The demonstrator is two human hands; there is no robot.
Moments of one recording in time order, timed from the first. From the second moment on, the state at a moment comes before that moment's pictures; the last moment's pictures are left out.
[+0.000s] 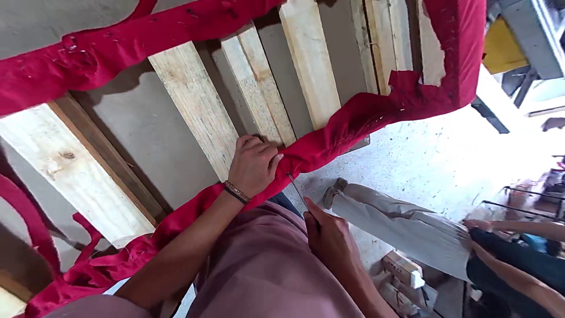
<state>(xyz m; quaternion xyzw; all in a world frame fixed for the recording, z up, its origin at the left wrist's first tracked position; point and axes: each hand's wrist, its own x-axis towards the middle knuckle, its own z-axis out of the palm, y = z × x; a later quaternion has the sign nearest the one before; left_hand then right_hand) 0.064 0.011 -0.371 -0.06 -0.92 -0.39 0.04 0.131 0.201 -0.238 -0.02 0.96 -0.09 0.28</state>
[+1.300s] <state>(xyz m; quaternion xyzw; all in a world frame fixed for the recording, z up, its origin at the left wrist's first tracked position) 0.052 0.001 -0.361 -0.08 -0.93 -0.36 0.00 0.137 0.211 -0.235 -0.07 0.96 -0.08 0.24</state>
